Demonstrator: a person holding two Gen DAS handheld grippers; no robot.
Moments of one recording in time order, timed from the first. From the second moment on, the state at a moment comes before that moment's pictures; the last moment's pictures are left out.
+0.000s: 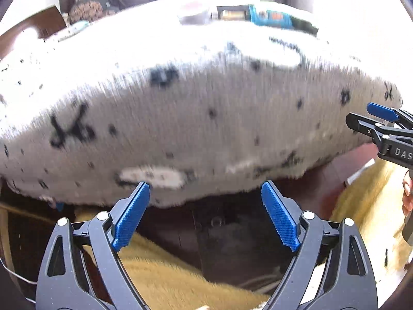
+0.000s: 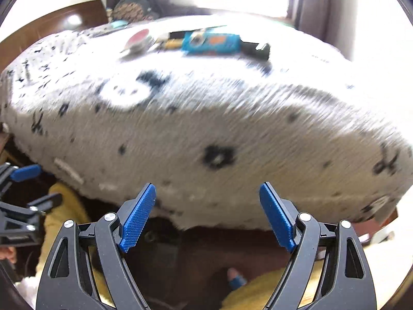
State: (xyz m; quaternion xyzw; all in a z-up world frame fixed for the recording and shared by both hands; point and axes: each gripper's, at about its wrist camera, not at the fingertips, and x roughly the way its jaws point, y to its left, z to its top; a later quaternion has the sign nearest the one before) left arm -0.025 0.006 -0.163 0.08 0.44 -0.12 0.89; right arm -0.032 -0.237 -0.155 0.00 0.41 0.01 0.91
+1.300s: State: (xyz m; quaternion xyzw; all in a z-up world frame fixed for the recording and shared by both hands) left arm 0.222 -0.039 -0.108 0.04 0.38 -0.13 0.91; right arm 0.207 -0.306 -0.127 0.04 0.41 -0.06 0.91
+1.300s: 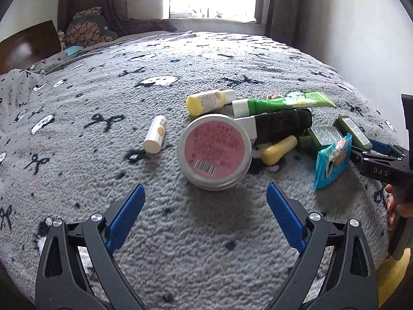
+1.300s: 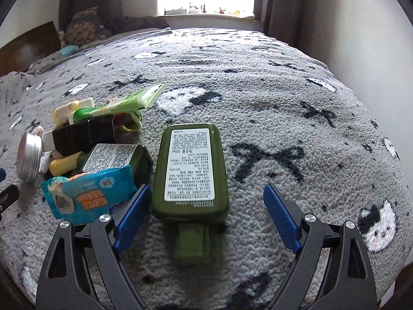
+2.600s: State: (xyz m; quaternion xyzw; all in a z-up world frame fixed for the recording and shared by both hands) left arm 0.066 -0.009 -0.087 0.07 0.34 -0.11 0.93; right arm 0.000 -0.238 -0.053 -0.03 0.28 -0.01 0.96
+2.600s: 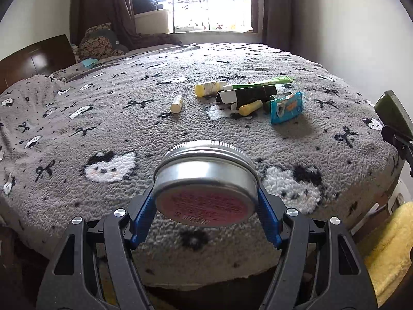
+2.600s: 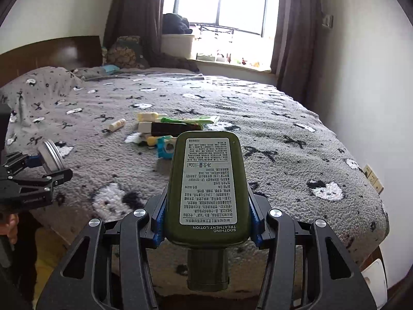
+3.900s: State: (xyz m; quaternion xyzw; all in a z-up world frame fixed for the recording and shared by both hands) left arm -0.044 0.000 -0.250 0.06 0.55 -0.16 0.82; right arm -0.052 -0.158 -0.224 0.02 0.53 0.17 0.83
